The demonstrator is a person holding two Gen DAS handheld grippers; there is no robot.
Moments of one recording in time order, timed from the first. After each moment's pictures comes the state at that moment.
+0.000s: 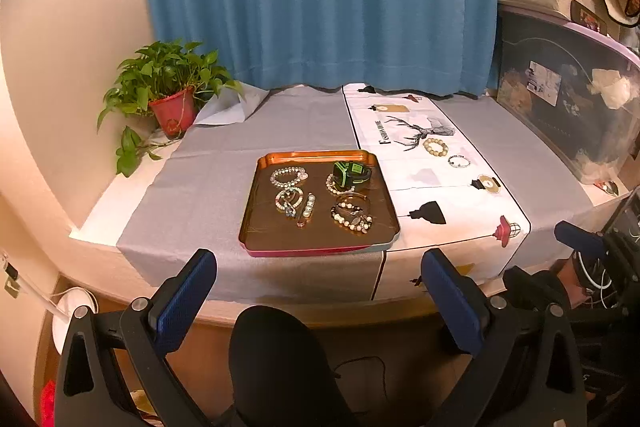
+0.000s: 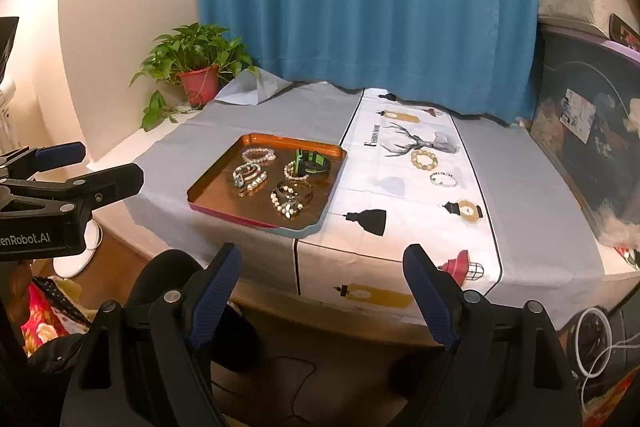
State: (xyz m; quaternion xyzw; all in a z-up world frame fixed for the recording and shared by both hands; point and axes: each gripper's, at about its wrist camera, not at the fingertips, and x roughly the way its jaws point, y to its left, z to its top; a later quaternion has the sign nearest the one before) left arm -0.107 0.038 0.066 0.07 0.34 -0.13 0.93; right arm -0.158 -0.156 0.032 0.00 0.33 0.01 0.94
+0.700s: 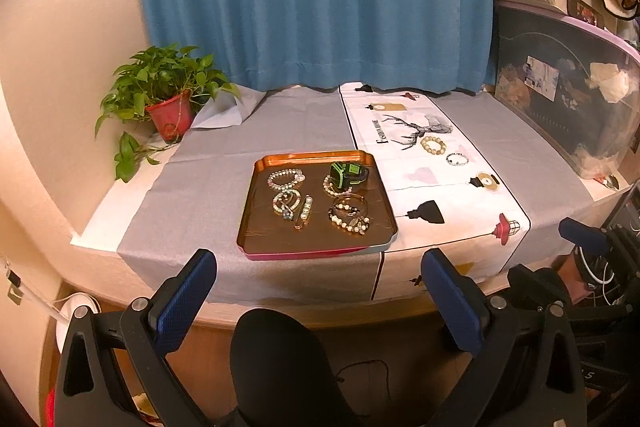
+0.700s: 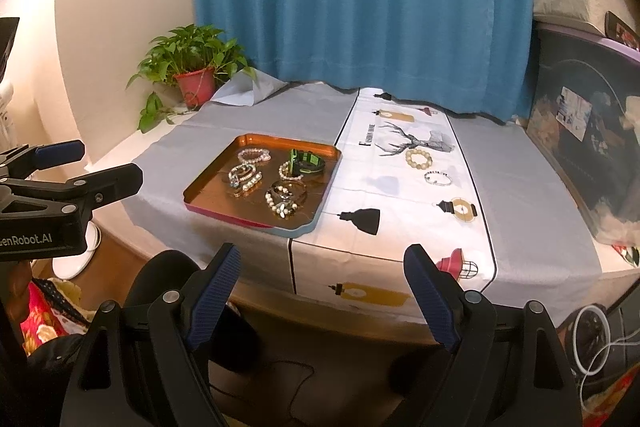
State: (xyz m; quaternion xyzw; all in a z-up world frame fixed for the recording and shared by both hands) left arm -0.106 0.033 0.069 0.08 0.34 -0.13 0.93; right arm -0.167 -0.161 0.034 0.00 0.33 0.01 0.94
